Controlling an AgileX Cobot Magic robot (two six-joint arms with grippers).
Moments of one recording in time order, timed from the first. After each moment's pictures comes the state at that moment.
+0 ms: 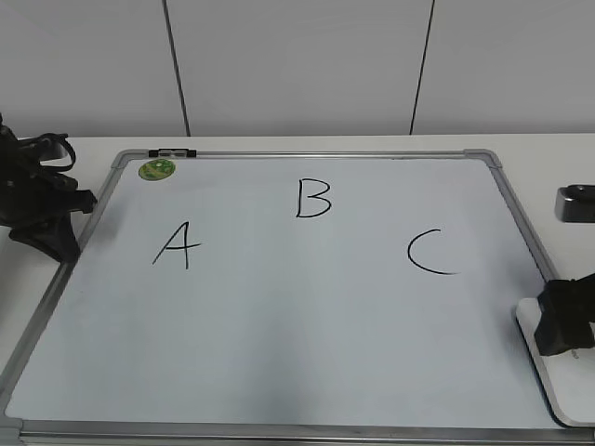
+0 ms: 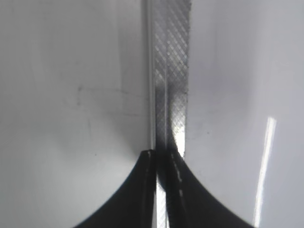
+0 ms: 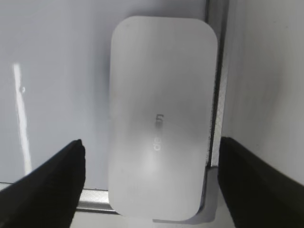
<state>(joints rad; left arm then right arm) 0.01 2.15 -1.48 -0.25 0.93 0.15 0.09 1.47 -0.72 0.06 0.71 0.00</state>
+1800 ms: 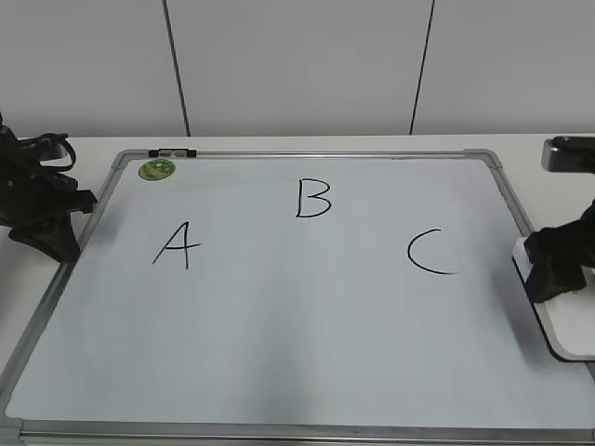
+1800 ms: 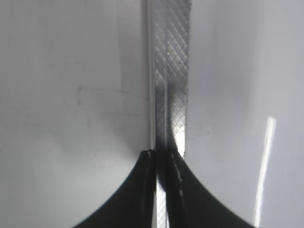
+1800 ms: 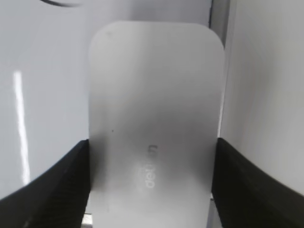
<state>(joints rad) 0.01 2.15 -1.48 -0.25 0.93 0.15 0.10 1.52 -0.91 0.06 0.81 0.00</state>
